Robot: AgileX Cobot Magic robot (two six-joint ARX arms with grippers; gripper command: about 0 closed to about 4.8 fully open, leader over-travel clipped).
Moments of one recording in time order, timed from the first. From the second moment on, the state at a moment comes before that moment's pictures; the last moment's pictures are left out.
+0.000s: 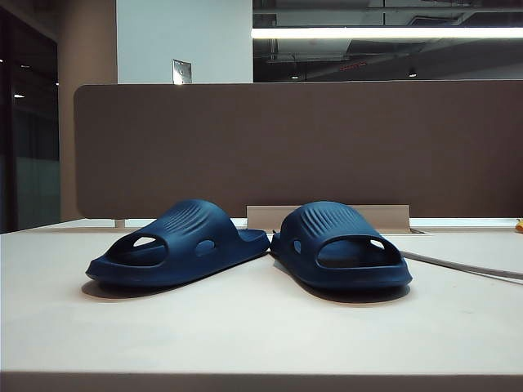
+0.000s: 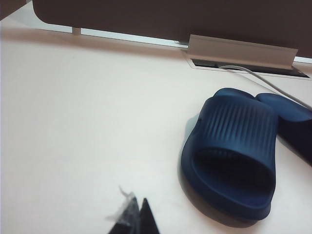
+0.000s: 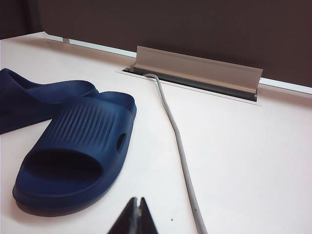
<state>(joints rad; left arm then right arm) -0.08 0.00 0.01 -0.12 0.13 -0.12 0.08 0.00 0.00 -0.04 -0.29 -0.10</state>
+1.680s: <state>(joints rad) -0.08 0.05 0.20 -0.43 0.52 -0.91 0.08 0.00 0.00 -0.12 -0.59 0.77</state>
